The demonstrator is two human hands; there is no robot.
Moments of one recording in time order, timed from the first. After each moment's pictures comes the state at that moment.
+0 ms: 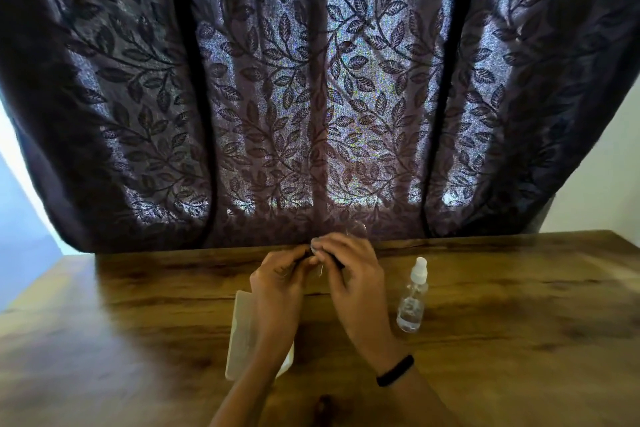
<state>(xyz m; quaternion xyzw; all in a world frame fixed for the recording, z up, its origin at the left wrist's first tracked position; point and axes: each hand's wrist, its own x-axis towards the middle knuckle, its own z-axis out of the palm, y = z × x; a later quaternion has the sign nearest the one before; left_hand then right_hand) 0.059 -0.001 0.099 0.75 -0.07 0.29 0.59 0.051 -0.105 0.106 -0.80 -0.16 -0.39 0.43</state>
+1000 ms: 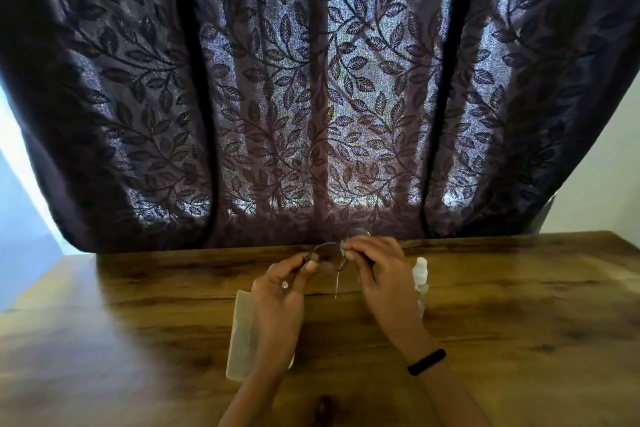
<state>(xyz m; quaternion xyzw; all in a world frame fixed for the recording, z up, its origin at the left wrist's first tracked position) 0.046 -0.005 0.097 0.67 -0.02 0.18 0.72 0.054 -0.142 0.109 -0.83 -0.14 -0.36 0.40</state>
